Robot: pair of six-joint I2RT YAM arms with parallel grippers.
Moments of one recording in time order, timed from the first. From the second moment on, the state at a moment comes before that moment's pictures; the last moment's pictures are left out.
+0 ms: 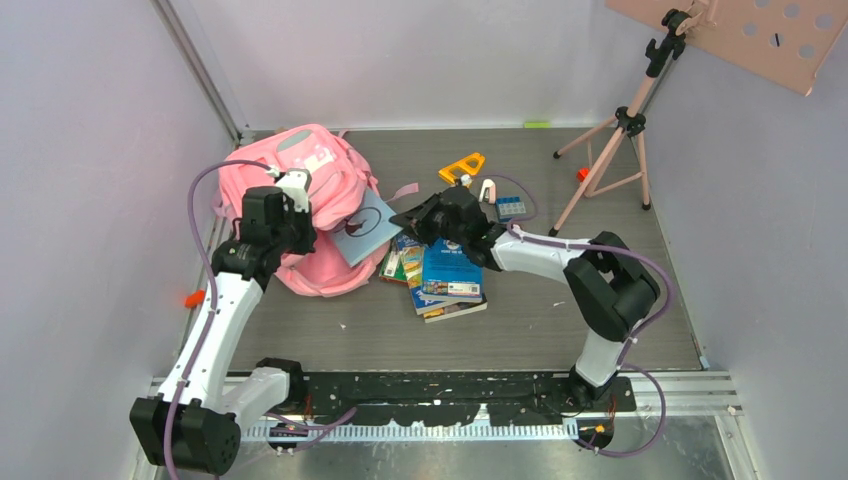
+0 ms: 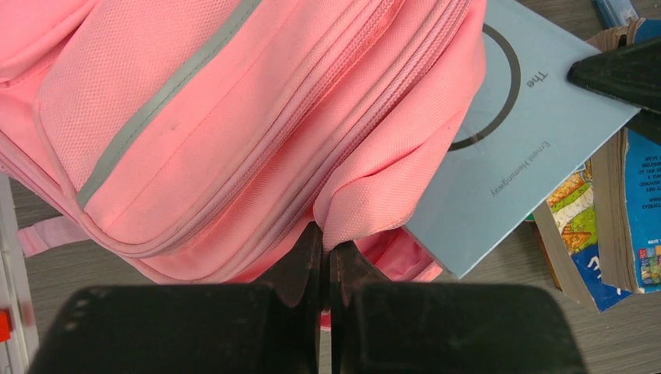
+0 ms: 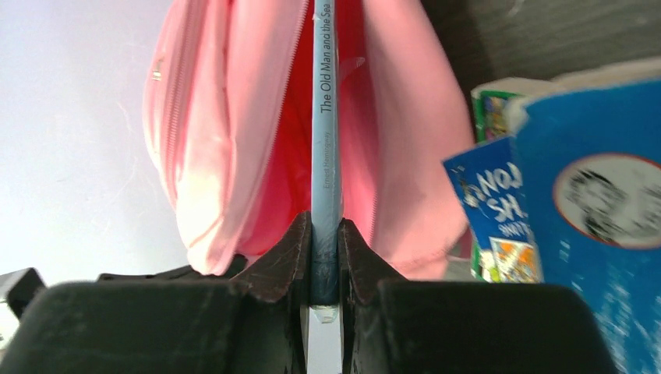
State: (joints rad) left arm -0.14 0.99 0.96 -0.62 0.07 -0.03; right arm 0.74 1.74 1.04 0.29 -0.10 1.45
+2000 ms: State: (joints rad) left arm -0.14 0.99 0.96 -0.62 0.08 -0.03; right arm 0.80 2.34 1.70 0.25 0.17 1.08
